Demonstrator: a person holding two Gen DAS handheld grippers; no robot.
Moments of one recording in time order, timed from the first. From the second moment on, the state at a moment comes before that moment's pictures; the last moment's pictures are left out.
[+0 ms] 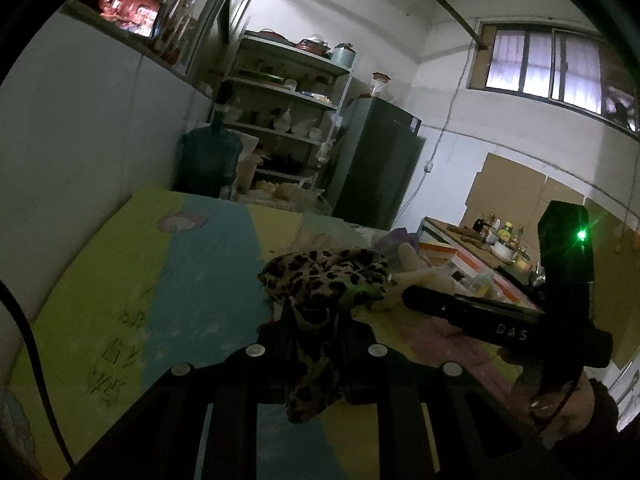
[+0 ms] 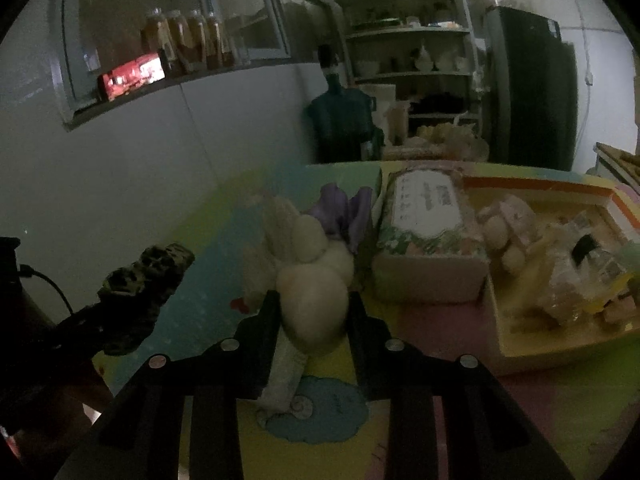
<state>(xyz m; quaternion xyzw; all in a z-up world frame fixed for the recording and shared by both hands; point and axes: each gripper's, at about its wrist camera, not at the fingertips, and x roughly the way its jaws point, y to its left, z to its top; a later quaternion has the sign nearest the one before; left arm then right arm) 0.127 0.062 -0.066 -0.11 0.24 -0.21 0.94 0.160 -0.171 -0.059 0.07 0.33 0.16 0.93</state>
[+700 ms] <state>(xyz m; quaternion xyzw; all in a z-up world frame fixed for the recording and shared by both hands) 0.135 0.002 -0.036 -0.07 0.21 -0.25 0.94 0.136 -0.225 -0.024 0.09 0.27 0.14 0.95</state>
